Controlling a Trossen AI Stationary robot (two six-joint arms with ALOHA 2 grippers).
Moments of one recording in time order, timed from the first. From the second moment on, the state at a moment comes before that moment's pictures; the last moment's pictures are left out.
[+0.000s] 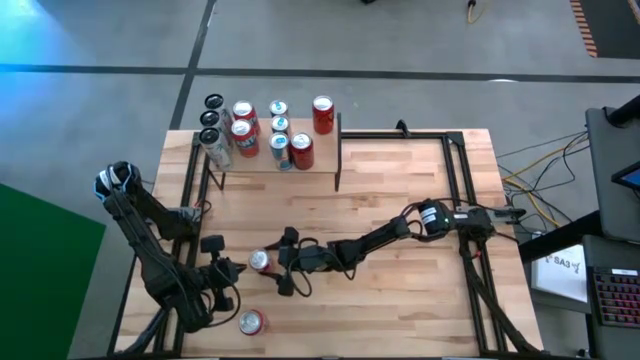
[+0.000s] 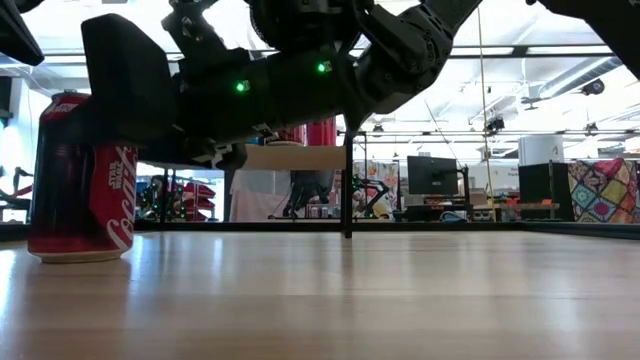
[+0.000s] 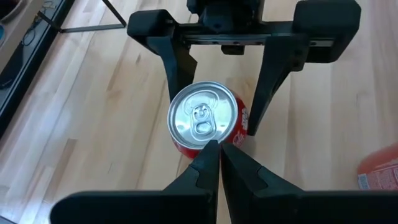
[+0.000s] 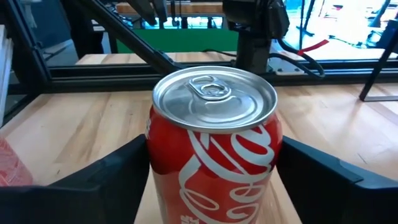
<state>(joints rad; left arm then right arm) -0.99 1.41 1.04 -1.11 -0.78 -1.08 0.24 2.39 1.58 0.63 0.26 0.07</state>
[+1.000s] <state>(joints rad) -1.09 1.38 1.24 -1.12 -0.98 -0.92 0.25 2.18 1.57 0.49 0.24 0.01</state>
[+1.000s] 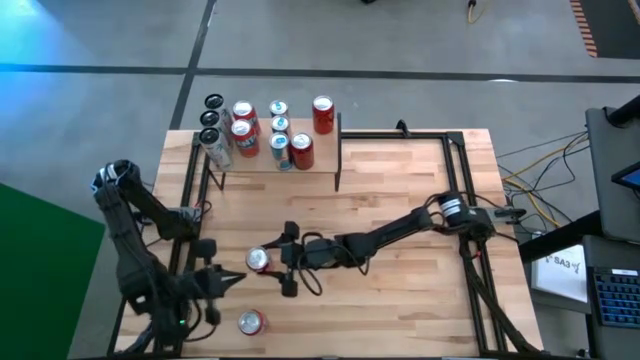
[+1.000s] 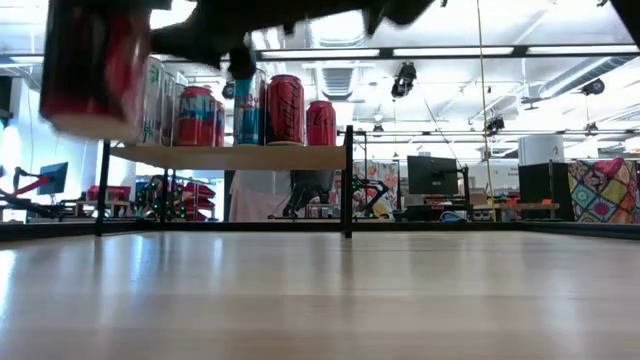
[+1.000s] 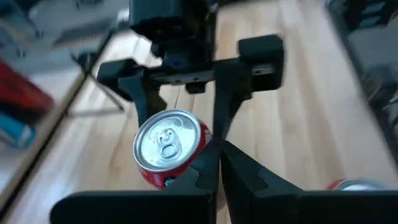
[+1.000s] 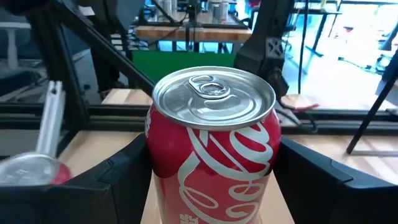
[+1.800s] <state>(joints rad) -1.12 1.36 1.29 -1.08 -1.12 -0.54 0.29 1.63 1.05 0.63 0.21 -0.12</state>
